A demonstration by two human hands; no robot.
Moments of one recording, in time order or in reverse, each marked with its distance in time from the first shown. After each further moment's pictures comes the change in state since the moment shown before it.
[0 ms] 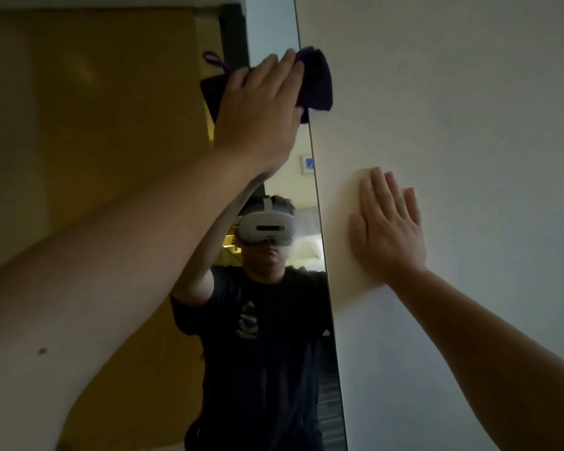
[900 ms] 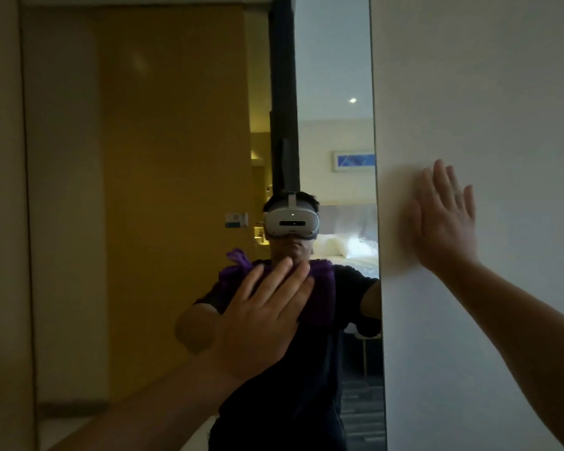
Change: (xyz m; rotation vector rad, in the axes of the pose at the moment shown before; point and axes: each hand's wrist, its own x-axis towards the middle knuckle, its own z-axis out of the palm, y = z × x) left_hand -0.289 0.016 -0.002 -0.017 -0.132 0.163; right_hand -0.001 -0.016 -0.015 0.100 0.012 0.069
